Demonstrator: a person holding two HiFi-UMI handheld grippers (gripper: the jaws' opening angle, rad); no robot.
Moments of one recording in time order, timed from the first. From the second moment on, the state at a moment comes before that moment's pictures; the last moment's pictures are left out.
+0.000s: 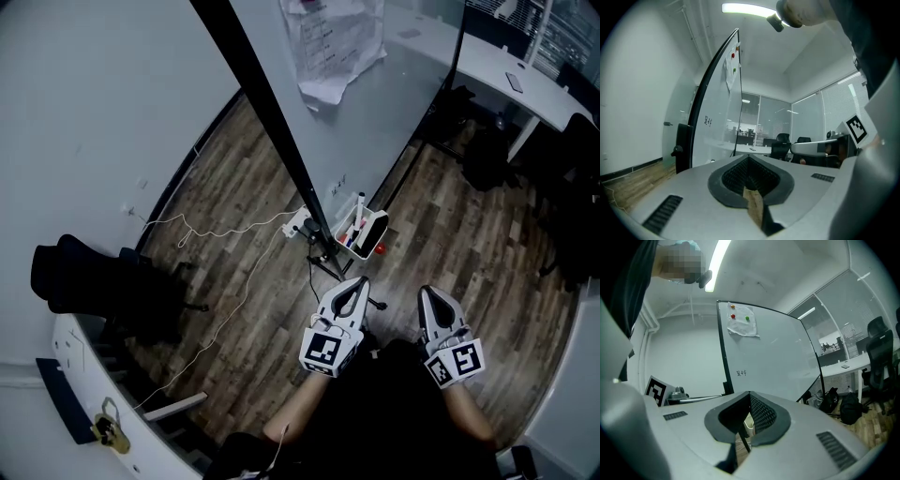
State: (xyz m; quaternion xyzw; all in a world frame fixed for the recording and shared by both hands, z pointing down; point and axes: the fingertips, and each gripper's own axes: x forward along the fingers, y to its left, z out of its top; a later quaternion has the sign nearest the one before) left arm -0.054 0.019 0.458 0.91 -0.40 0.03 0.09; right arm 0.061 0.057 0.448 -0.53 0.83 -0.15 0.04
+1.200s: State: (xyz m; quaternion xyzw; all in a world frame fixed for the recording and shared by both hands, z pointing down) left arm -0.012 -0.094 0.529 0.88 -0.44 0.14 0.12; right arm 0.105 -0.081 0.461 -0.46 0.87 -0.17 0.04
